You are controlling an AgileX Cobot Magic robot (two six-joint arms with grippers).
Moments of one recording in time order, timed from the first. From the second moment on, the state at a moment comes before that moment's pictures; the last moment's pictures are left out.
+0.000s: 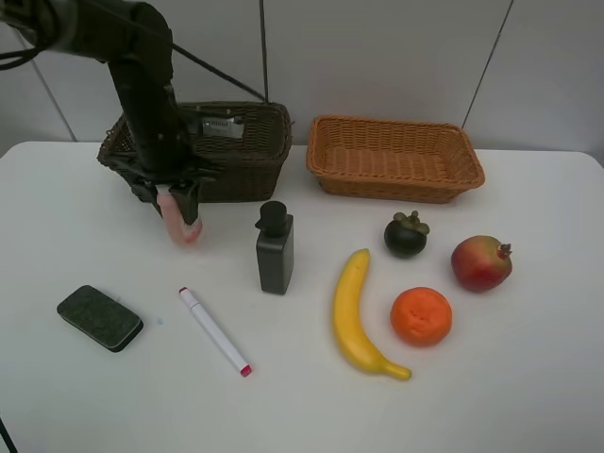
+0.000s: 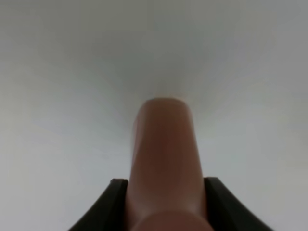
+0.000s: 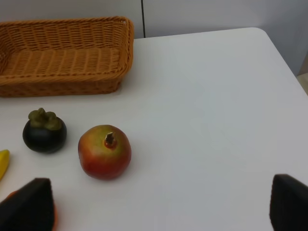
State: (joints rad) left arm -0.35 2.10 -1.61 -0.09 1.10 -0.04; right arm -0.05 0.00 -0.51 -0.08 1.06 0.06
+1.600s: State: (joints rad) left arm -0.34 2.24 -2.16 -0.11 1.20 -0.27; right arm -0.05 0.00 -0.51 -0.08 1.06 0.06
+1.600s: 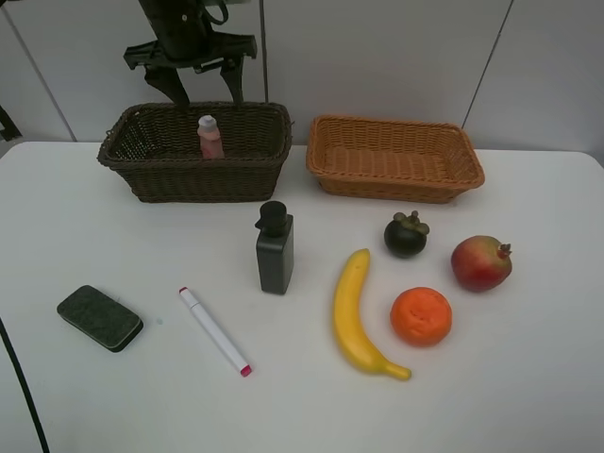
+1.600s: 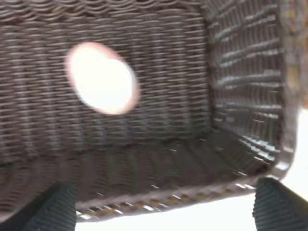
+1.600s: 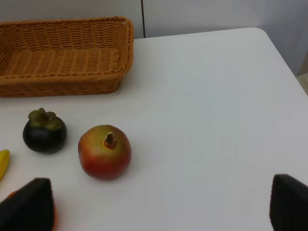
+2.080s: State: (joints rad) left arm -0.59 1.83 -1.61 -0.18 1.20 -0.30; right arm -0.05 0.00 -0.51 -0.08 1.06 0.06
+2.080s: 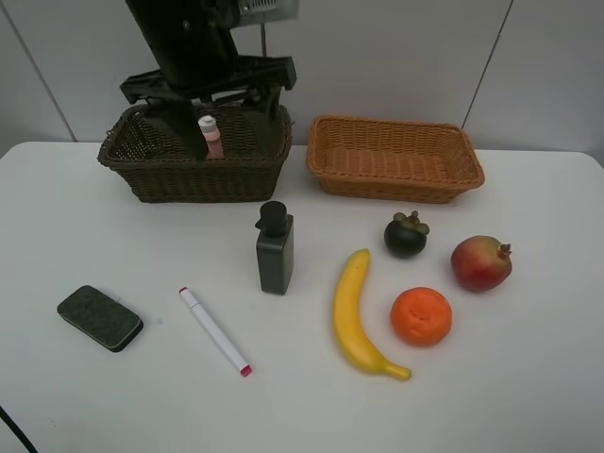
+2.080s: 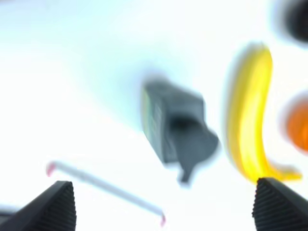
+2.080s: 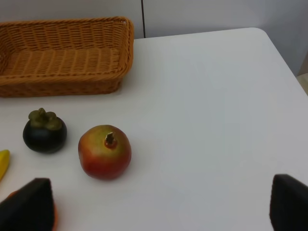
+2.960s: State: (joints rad) left arm -0.75 2.05 -1.55 -0.01 1.07 -0.48; right arm -0.05 0.00 -0.51 -0.08 1.06 0.06
